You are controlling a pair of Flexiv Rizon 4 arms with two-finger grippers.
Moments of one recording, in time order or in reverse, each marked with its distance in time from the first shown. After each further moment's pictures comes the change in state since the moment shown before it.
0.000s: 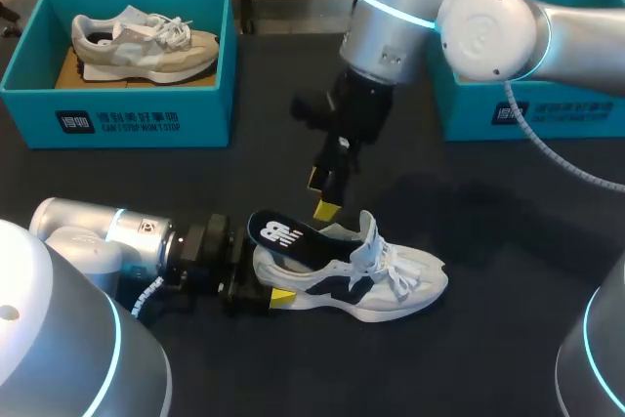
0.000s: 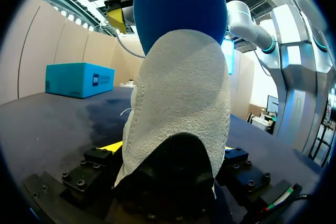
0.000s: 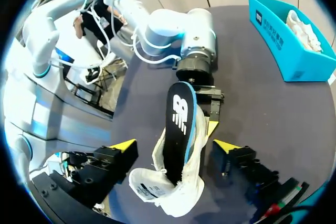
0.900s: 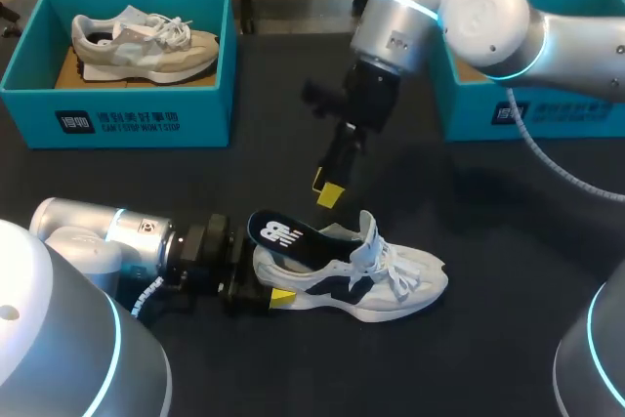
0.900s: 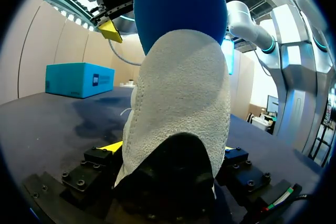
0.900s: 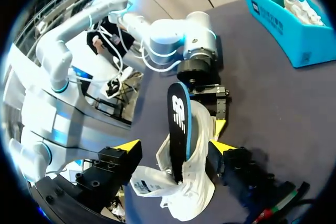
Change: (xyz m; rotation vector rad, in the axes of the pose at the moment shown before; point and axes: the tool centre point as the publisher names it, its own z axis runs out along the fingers) left arm 0.000 0.000 0.000 0.000 0.000 0.000; right arm -0.011 -0.006 0.000 -0.083 0.214 0.089
